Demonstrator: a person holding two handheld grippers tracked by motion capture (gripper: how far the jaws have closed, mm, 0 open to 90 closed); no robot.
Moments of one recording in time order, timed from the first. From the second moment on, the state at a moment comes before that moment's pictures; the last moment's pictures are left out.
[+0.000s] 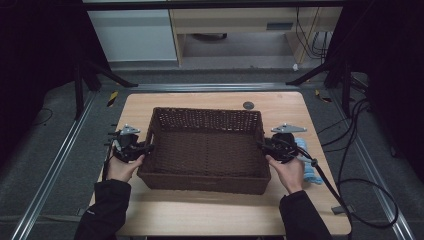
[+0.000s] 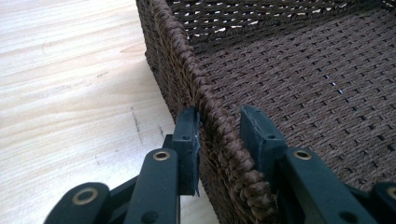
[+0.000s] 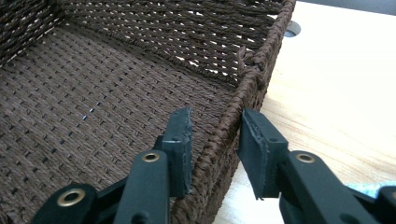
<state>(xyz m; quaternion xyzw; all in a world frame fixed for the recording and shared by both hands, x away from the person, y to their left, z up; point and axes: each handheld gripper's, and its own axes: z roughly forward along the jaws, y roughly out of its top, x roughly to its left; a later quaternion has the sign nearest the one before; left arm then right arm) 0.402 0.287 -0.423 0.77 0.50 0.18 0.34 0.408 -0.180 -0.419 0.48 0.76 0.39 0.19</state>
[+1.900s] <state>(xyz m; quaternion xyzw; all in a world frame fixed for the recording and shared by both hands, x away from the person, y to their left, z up) 0.372 0.296 -0.422 0.77 0.51 0.19 0.33 0.375 -0.280 -0.461 0.54 0.73 0.33 0.26</state>
